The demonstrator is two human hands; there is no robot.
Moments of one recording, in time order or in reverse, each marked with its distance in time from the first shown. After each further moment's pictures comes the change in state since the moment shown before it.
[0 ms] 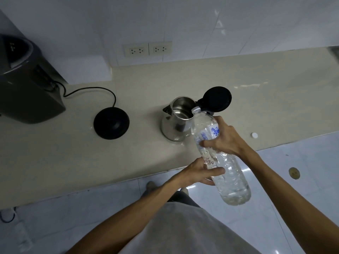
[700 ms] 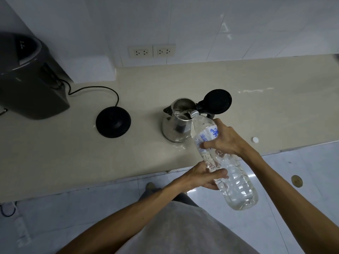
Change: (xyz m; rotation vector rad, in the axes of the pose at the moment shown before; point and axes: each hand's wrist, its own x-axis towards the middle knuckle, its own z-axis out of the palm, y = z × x) left_hand -0.009 0.007 0.024 -0.069 0.010 0.038; right_hand 0.000 -0.011 -0.015 -0.001 -0.148 0.046
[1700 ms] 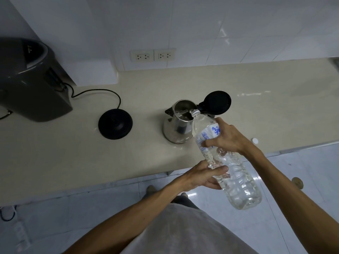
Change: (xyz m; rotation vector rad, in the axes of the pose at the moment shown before) left_hand -0.006 0.009 0.002 -0.041 -0.018 -0.040; right_hand -0.009 -0.011 -0.008 0.024 0.003 0.027
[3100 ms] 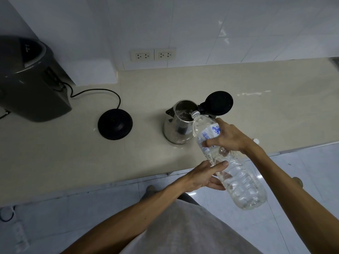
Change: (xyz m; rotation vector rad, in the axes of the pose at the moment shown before) left_hand 0.005 0.004 0.002 -0.077 0.010 -0.023; right_hand 0.007 -0.004 -0.004 -0.086 -0.036 0.019
